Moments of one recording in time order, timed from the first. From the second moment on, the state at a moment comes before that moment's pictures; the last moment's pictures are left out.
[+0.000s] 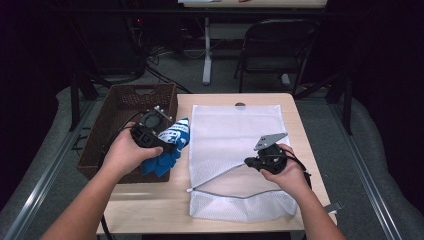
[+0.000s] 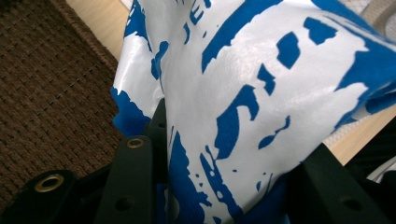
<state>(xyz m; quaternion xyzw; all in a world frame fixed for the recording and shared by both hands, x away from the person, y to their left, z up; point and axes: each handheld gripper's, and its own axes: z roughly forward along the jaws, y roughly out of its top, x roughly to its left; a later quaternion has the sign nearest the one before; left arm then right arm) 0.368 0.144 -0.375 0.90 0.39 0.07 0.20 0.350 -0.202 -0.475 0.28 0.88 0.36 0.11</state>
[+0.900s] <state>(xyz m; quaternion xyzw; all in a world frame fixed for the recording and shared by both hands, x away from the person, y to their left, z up) 0.335 0.111 -0.398 0.91 0.34 0.05 0.23 0.349 -0.200 -0.475 0.28 0.88 0.36 0.12</state>
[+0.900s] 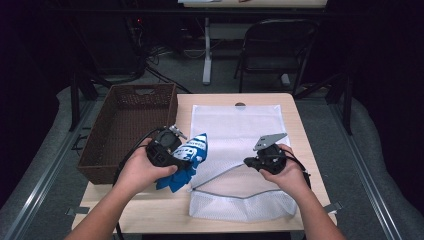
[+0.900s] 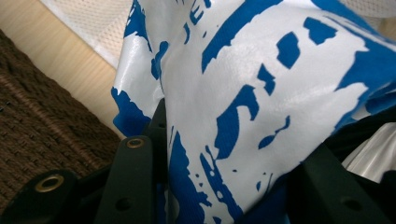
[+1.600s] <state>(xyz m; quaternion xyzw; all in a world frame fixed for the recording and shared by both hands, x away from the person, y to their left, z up) 0.312 0.089 -0.422 0.92 0.31 0.03 0.25 0.349 -0.196 -0.475 0.27 0.88 0.36 0.12</state>
